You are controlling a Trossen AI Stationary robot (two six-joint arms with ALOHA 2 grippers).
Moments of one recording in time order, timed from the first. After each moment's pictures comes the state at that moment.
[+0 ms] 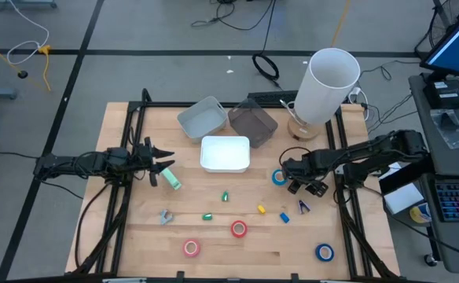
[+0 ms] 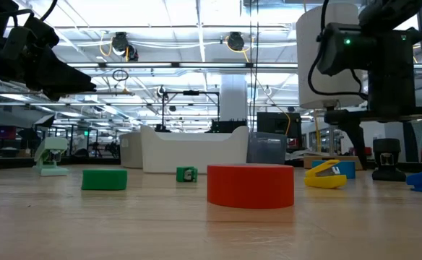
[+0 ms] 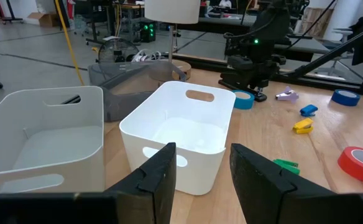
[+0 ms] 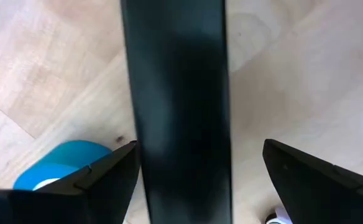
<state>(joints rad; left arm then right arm) -0.02 0.08 0.08 -0.15 -0.26 -0.11 0.04 1.33 0.64 -0.83 0.00 2.34</state>
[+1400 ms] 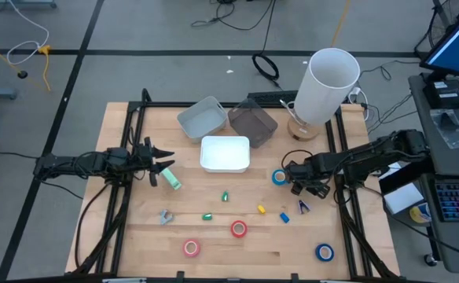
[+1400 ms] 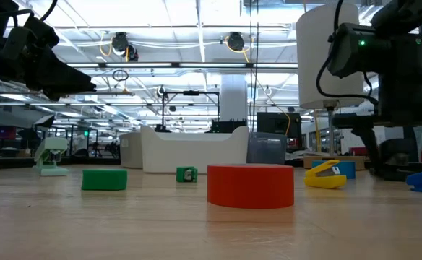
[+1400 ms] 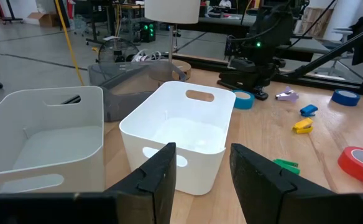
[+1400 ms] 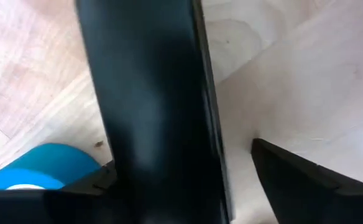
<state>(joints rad) -0.02 0.08 0.08 -0.15 -0.26 -0.11 0.07 1.33 0.53 -0.71 0.01 2.32</state>
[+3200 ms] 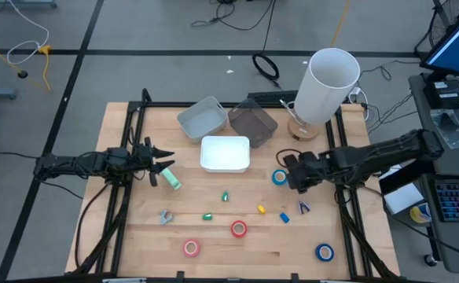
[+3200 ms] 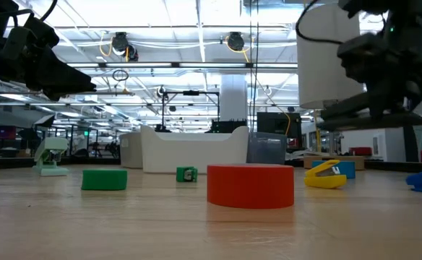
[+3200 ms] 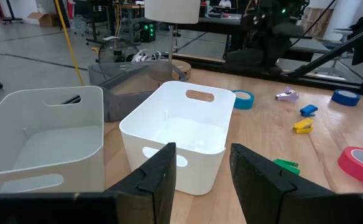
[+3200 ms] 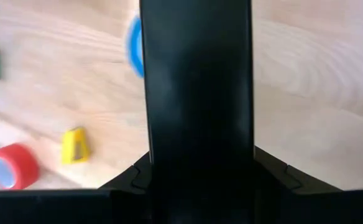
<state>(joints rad) -0.02 0.08 0.08 -0.15 -0.26 -0.11 0.16 1.06 0.73 -0.92 0.05 1.44</state>
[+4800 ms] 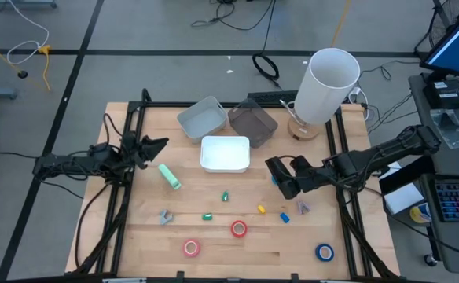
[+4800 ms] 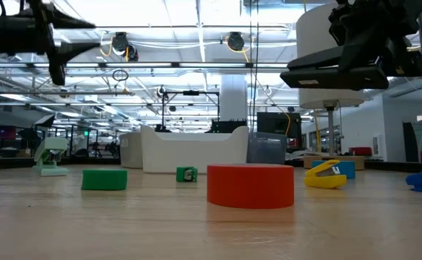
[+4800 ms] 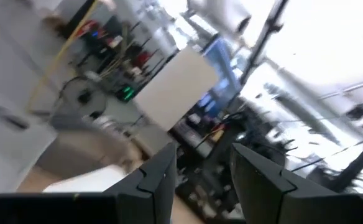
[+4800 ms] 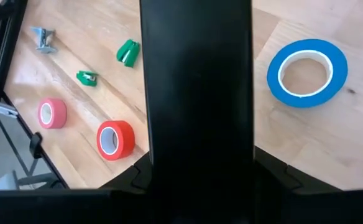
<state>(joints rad) -0.02 0.12 0.08 0.34 -0.36 -0.64 0.32 1.07 0.80 -0.67 0.18 1.34</state>
